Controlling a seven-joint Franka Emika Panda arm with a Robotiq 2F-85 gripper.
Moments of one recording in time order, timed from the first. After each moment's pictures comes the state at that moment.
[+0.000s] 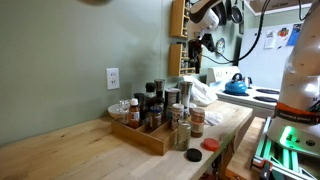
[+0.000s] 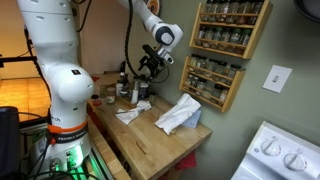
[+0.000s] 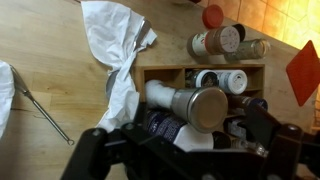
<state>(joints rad) 0.07 -0.17 -0.03 -2.24 0.38 1.76 -0.32</state>
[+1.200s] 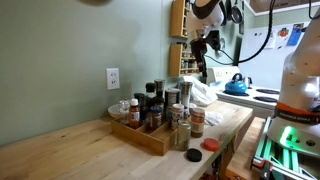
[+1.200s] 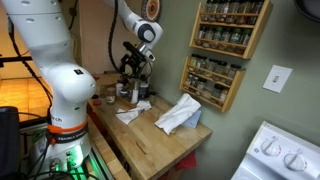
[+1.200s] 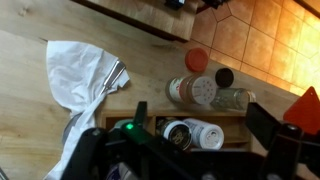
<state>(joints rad) 0.14 -0.31 0.12 -2.40 0.38 1.74 -0.20</state>
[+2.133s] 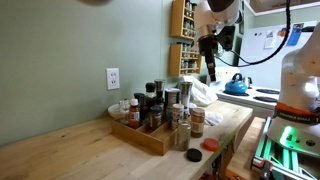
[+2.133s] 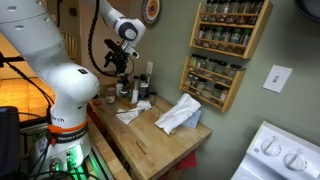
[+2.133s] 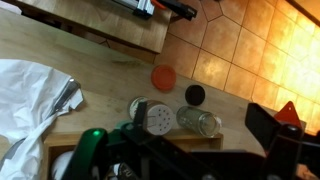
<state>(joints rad) 0.27 -0.48 0.19 -2.57 0.51 1.83 -0.13</state>
